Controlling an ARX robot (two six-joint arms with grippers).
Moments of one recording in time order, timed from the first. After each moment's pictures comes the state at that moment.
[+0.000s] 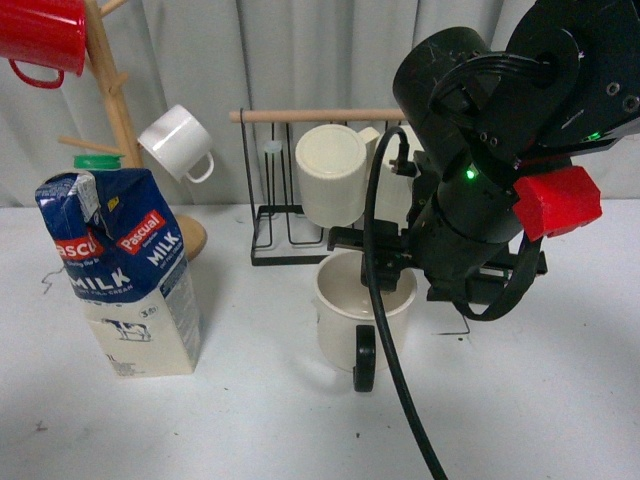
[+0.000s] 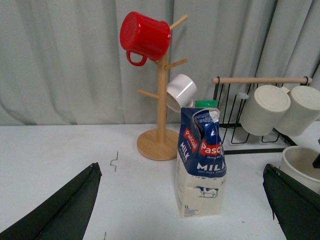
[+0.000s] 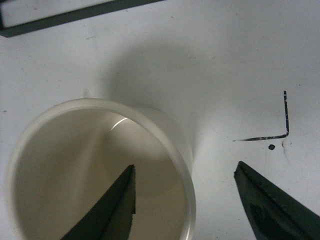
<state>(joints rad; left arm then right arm) 0.00 0.00 0.01 0.00 0.00 -0.01 0.40 2.13 1.41 -0.33 0.05 0.46</state>
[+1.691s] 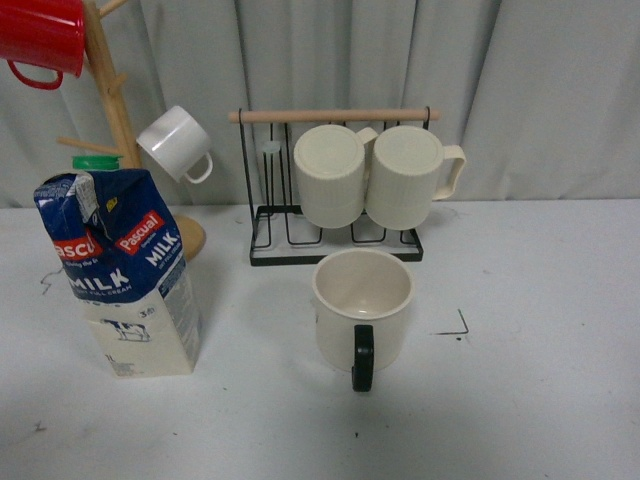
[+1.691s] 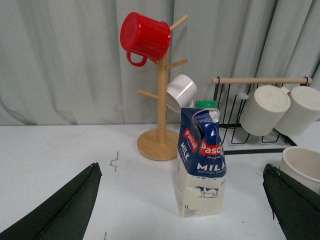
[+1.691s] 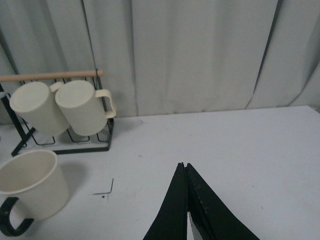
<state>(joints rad) 0.00 0.00 0.01 0.00 0.00 -0.01 -0.01 0.68 0.01 0.64 0.00 0.00</state>
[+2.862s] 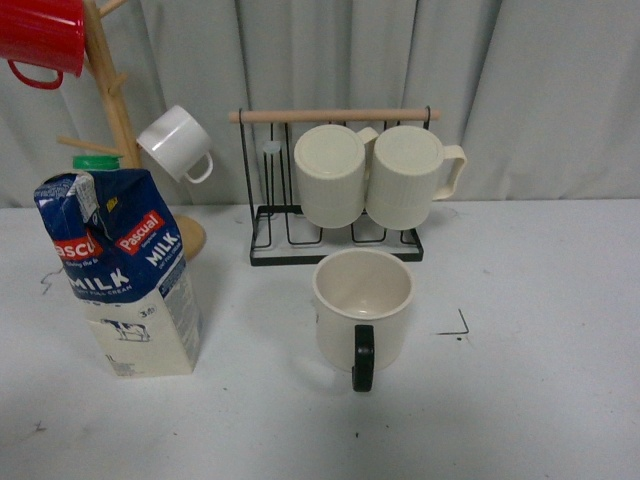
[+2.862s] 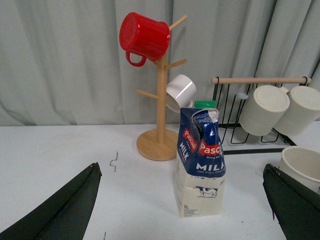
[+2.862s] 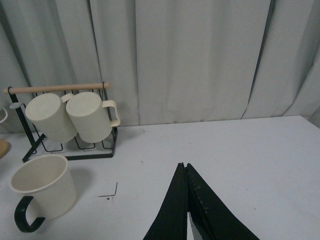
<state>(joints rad) 0.00 0.00 0.01 0.00 0.00 -0.01 -0.01 0.17 0.01 0.17 0.00 0.00</state>
